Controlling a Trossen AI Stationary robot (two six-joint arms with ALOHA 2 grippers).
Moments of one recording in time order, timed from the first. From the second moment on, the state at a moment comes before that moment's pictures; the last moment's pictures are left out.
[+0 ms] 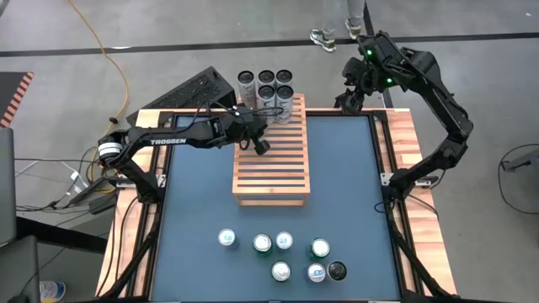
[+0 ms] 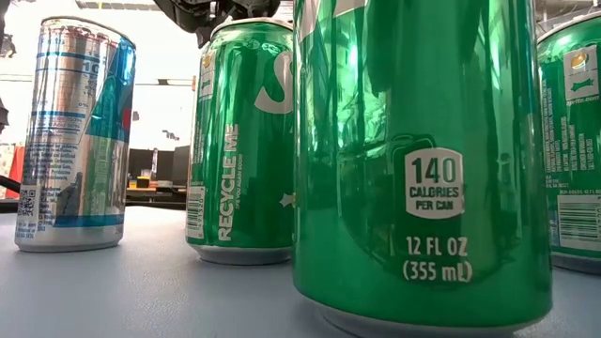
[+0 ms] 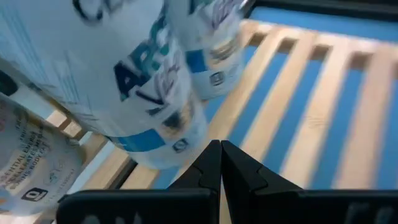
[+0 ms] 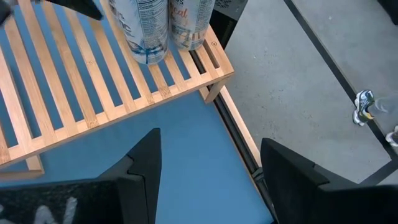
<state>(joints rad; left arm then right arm) 0.34 1.59 1.17 -0.07 -0.30 0.06 -0.75 1.48 1.99 -1.39 -0.03 -0.32</state>
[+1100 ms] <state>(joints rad) -0.02 0.99 1.18 -0.18 -0.24 -0.08 -0.02 1.33 1.79 -1.57 -0.12 0.33</state>
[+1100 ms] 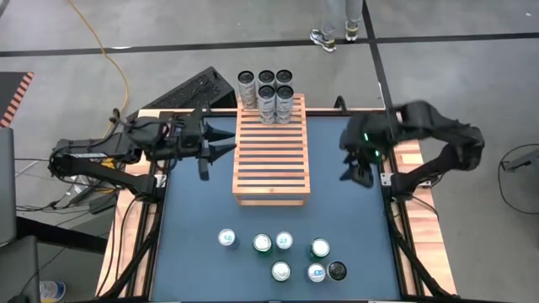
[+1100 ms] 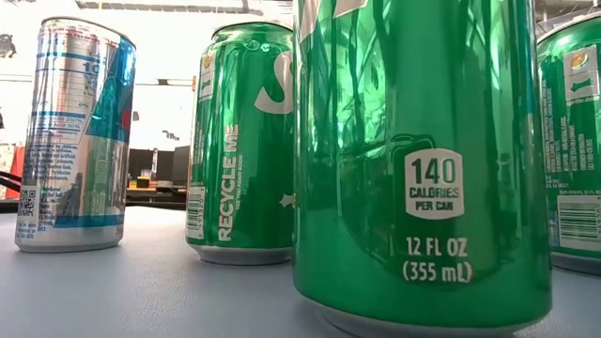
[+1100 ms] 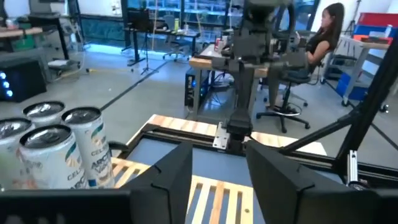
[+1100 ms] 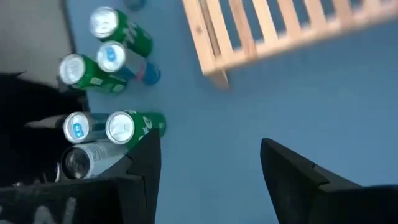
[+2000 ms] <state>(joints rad) -0.07 0.96 1.18 -0.38 -0.09 -0.07 0.65 1.58 1.58 -1.17 -0.05 1.12</state>
